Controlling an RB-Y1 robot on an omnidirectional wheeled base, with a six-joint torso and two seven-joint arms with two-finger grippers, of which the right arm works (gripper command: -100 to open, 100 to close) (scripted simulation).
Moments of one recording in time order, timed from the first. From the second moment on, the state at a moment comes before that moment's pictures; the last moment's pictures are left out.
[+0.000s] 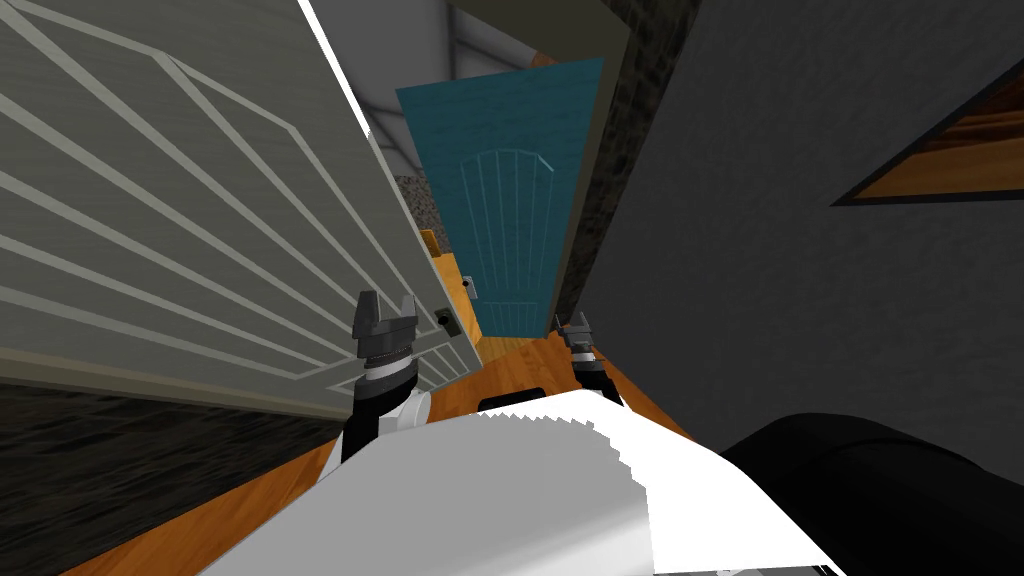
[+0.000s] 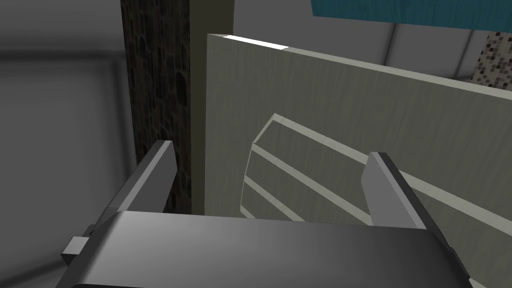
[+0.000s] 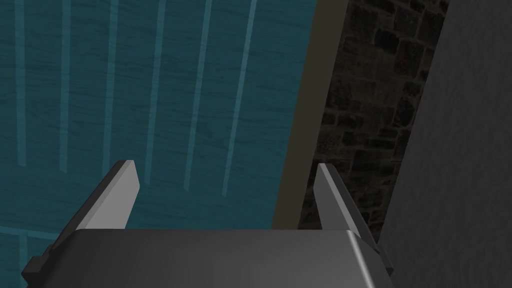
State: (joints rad) arm 0.62 -0.13 0.11 -1.99 -0.25 -0.54 -1.28
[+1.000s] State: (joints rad) arm 0.65 -0.13 0.12 -1.96 -0.27 -0.54 -1.50
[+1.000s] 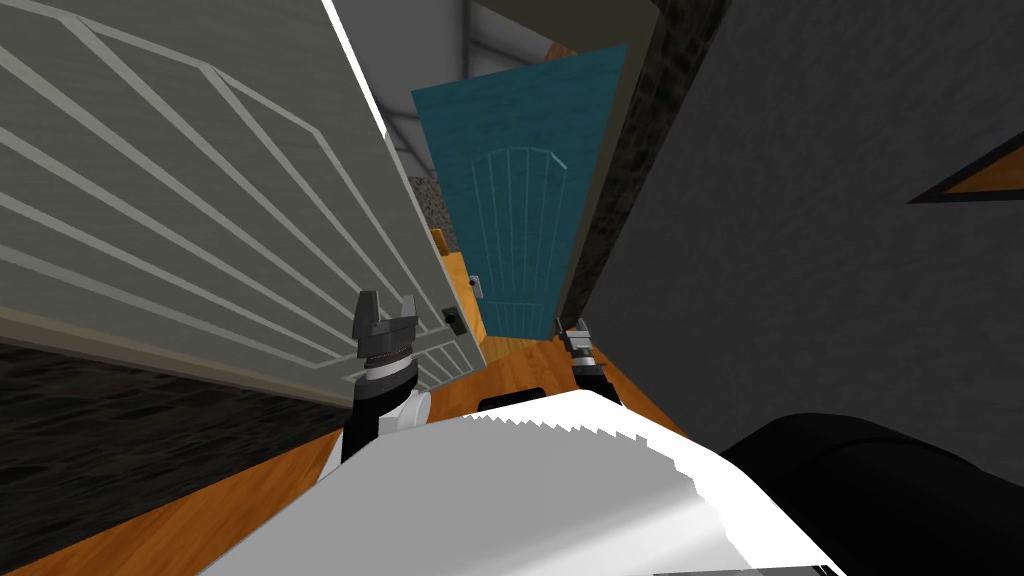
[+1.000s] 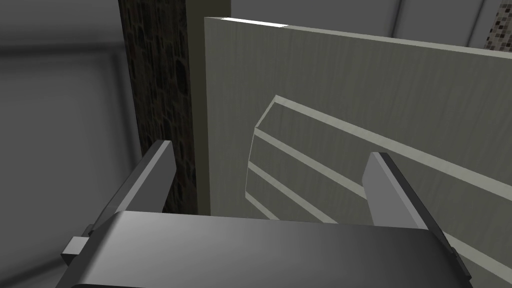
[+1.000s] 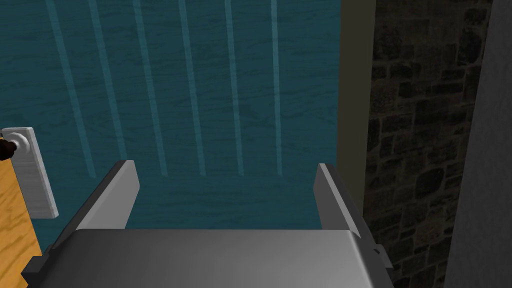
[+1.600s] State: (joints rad) arm 0.66 -0.13 0.13 -1.94 -0.28 -0.54 -1.62
